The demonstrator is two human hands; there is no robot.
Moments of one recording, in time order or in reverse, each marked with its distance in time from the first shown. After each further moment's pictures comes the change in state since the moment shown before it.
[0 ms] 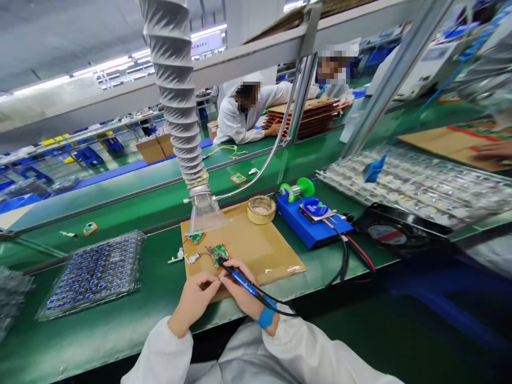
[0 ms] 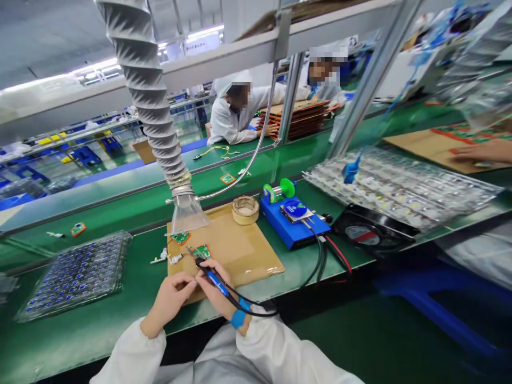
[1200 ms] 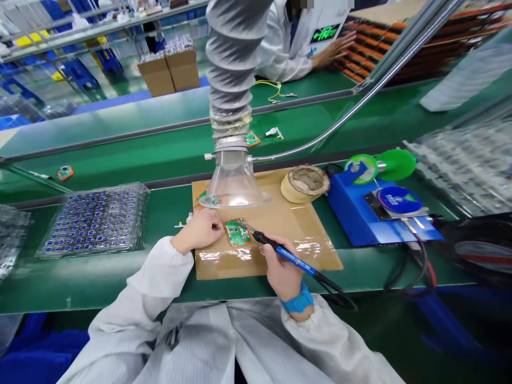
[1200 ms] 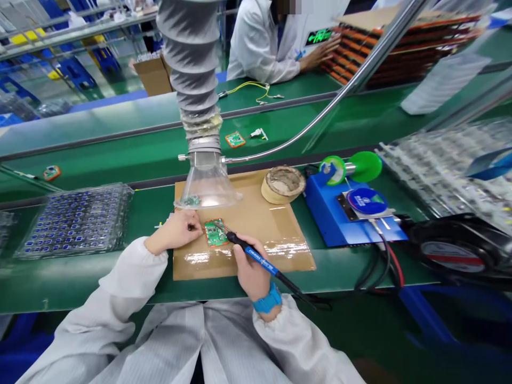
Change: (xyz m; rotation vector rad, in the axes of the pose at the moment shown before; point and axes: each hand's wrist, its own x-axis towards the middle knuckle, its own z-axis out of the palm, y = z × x) left_hand 0.096 -0.018 -0.039 0.486 -0.260 0.140; right_hand 0.013 0.008 -0.041 -0.435 0.250 -0.094
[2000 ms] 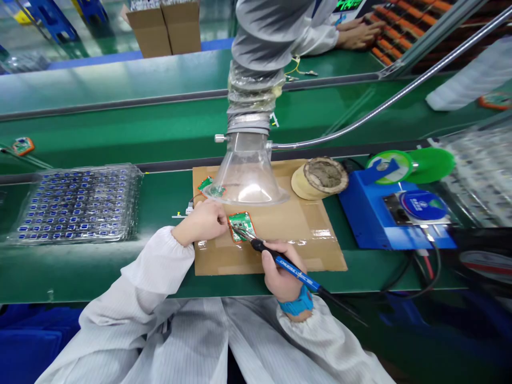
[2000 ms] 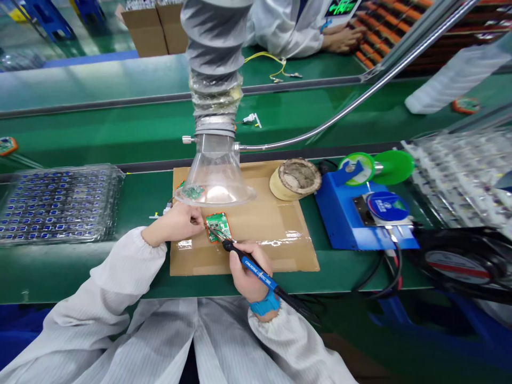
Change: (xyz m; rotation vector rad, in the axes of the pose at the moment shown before) left_hand 0.010 -0.006 0.006 -0.089 -0.088 -0.032; right_hand -0.005 -0.012 -0.001 -0.135 -0.129 -0.178
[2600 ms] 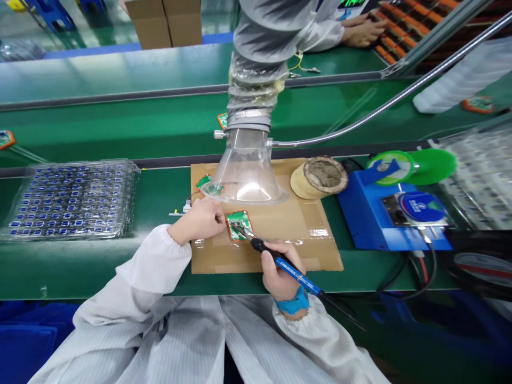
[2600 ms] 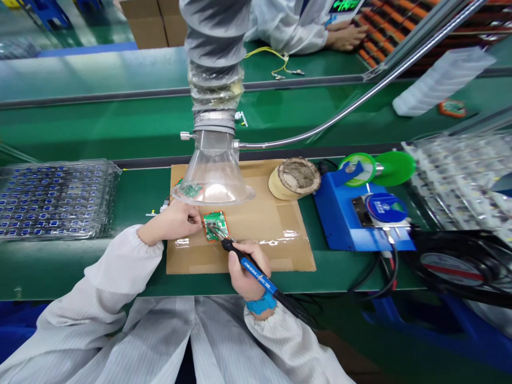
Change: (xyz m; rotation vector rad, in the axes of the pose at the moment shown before) left_hand 0.001 0.001 -0.001 0.004 -0.008 0.037; right_hand 0.001 -0.001 0.000 0.024 0.015 0.016
